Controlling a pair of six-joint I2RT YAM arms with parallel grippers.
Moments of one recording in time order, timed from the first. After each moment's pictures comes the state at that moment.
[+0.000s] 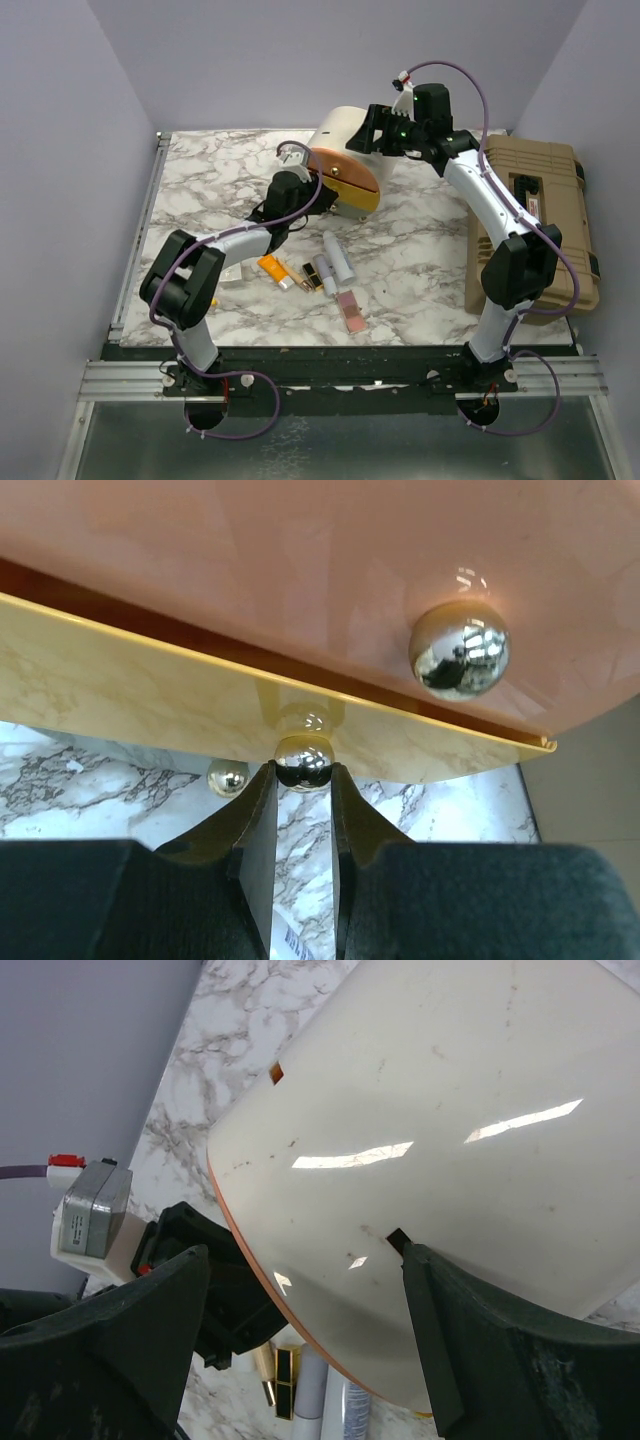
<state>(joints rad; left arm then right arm) -0.53 1.75 1.01 0.48 0.11 -0.59 0.34 1.84 1.80 -0.44 -0.43 0.40</state>
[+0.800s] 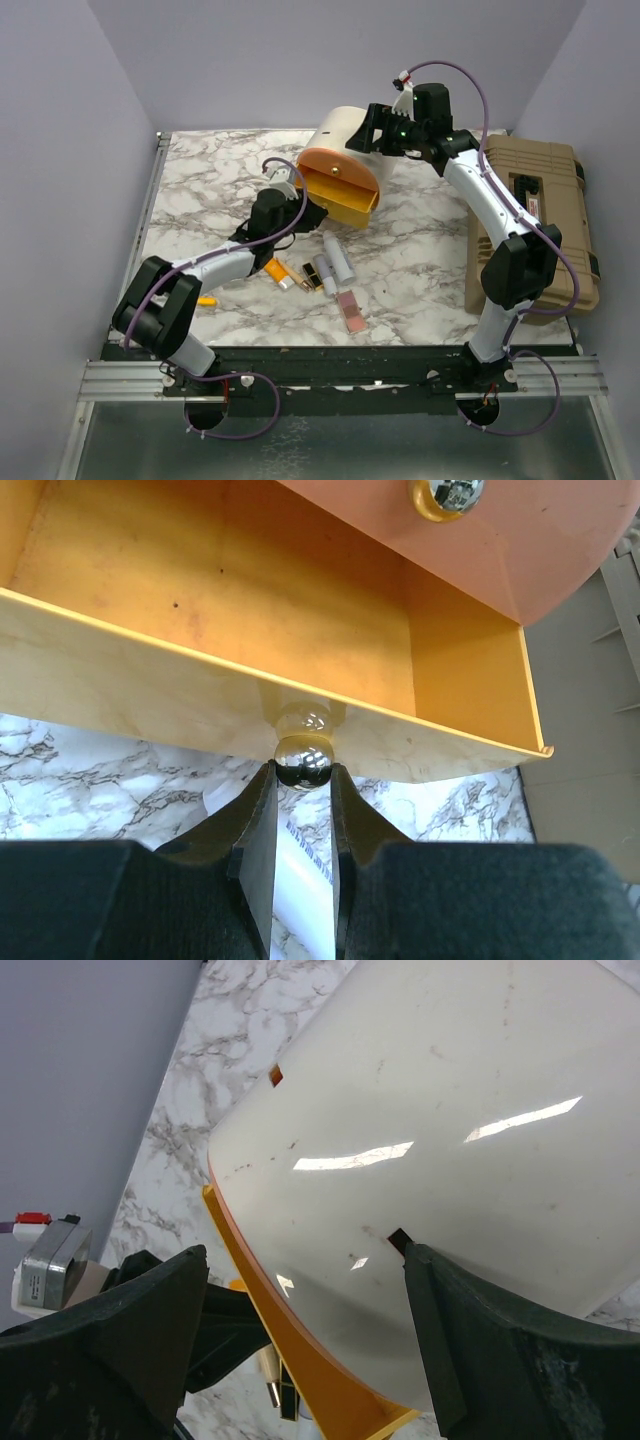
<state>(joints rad) -0.53 1.53 0.79 0.47 0.13 -0.61 0.35 1.84 1.81 -0.45 -0.42 0.41</state>
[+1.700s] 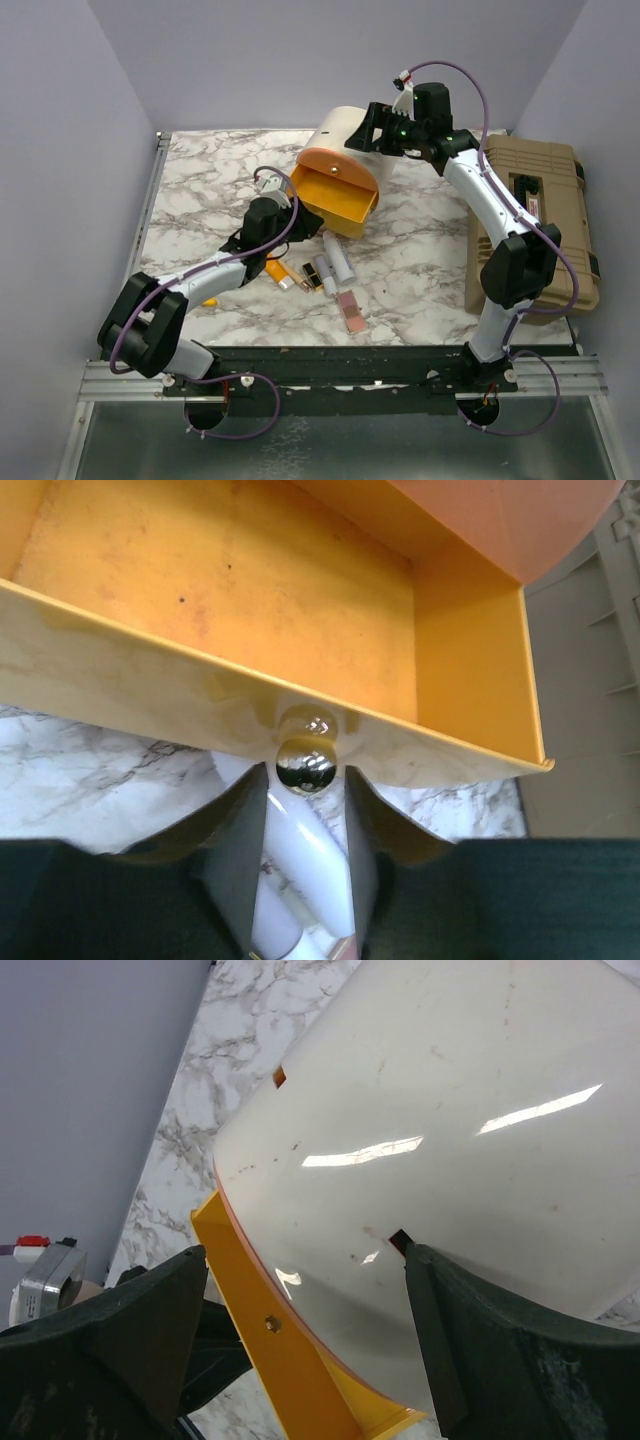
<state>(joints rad) -0.53 1.41 0.69 0.42 0.12 -0.64 0.34 1.85 1.81 -0.44 -0.43 0.44</state>
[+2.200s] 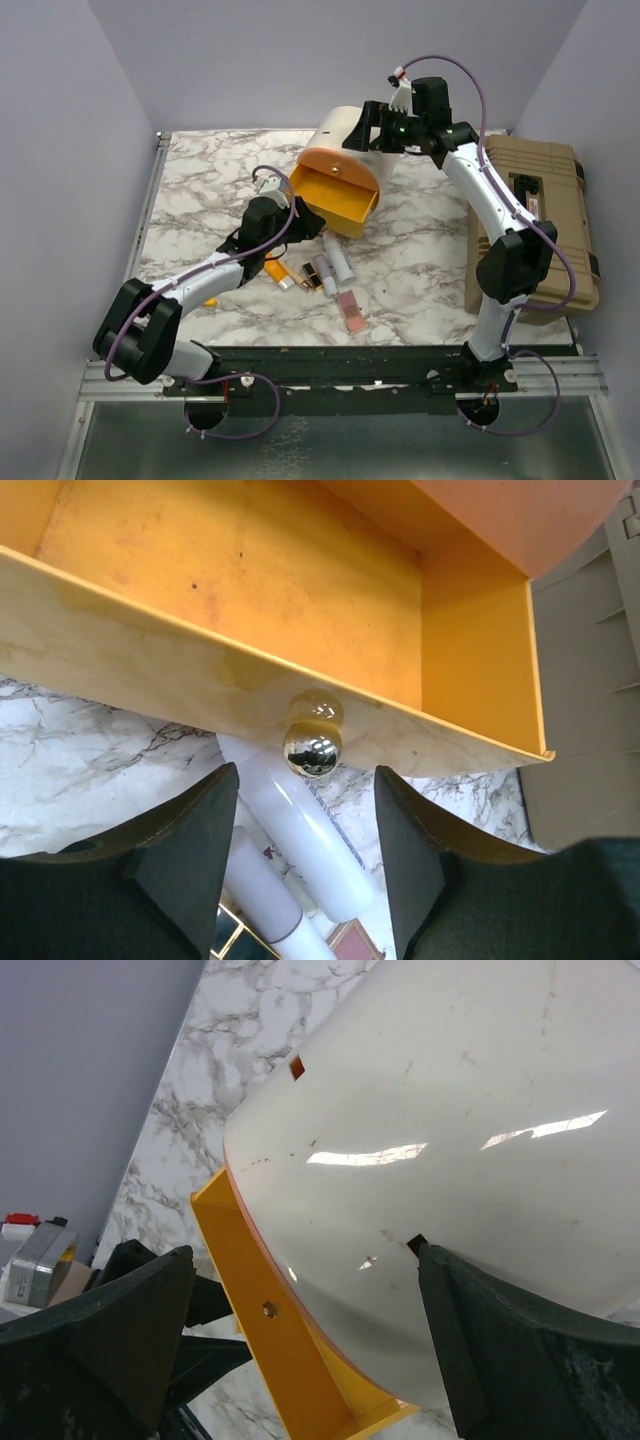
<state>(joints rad) -0.53 1.39 0.71 0.34 0.10 -0.64 0.34 1.89 1.92 -0.54 -0.47 0.37</state>
